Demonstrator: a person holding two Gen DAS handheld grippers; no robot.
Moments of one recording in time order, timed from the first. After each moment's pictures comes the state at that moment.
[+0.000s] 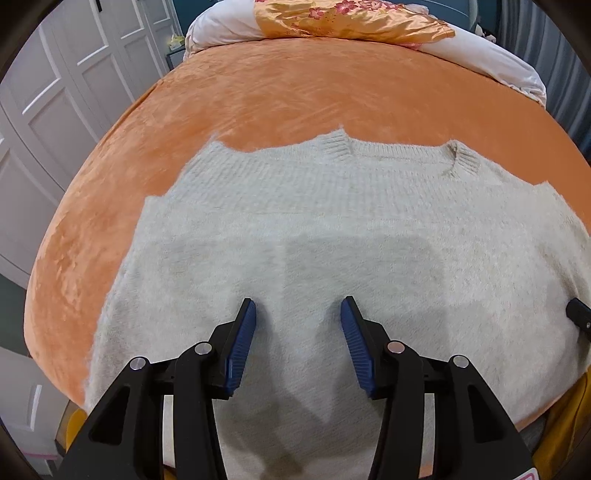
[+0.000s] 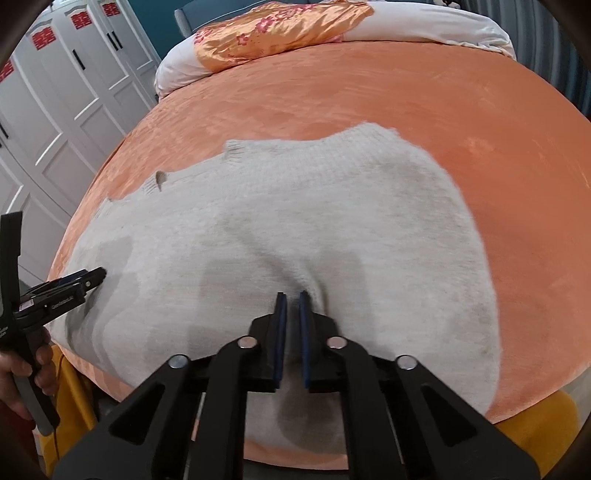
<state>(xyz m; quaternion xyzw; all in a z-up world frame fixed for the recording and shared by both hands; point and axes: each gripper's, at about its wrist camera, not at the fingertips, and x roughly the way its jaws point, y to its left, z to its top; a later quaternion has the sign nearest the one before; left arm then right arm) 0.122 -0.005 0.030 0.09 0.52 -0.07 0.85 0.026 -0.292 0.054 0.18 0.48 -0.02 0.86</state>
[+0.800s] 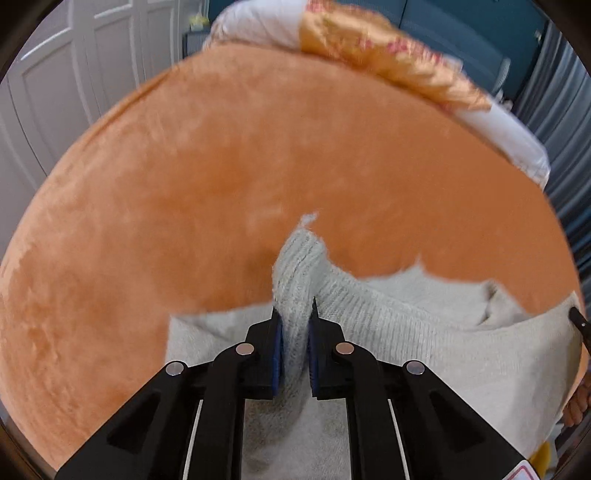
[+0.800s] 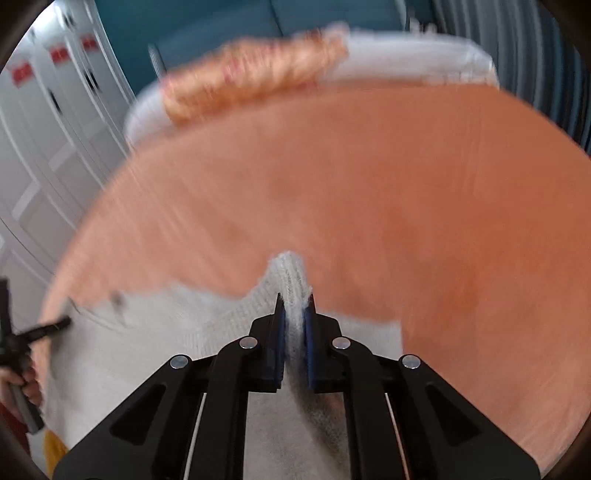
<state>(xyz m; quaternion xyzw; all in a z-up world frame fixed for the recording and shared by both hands) 0.250 0.068 0.051 -0.04 0.50 -0.10 0.86 0.126 -0.356 0.111 0.19 0.37 -0.07 0.91</state>
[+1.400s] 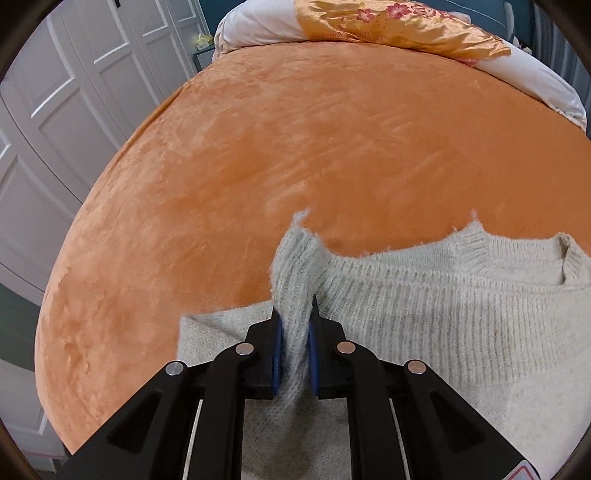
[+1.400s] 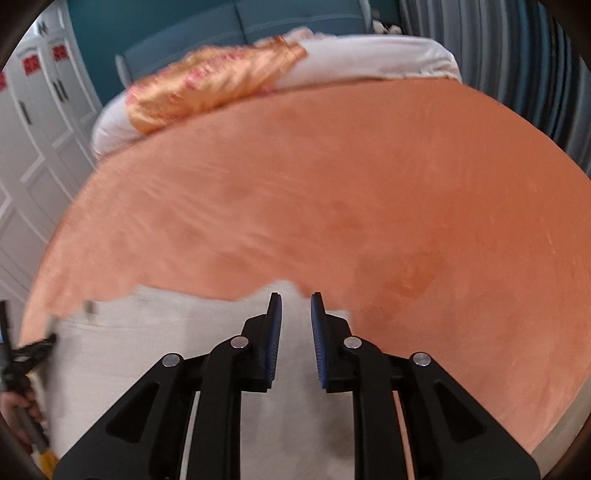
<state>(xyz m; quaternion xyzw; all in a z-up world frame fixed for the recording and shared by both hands) 0.249 0.029 0.011 0.10 0.51 -0.01 0.86 0.114 -0.349 0.094 0.19 0.40 -0.11 0.89</state>
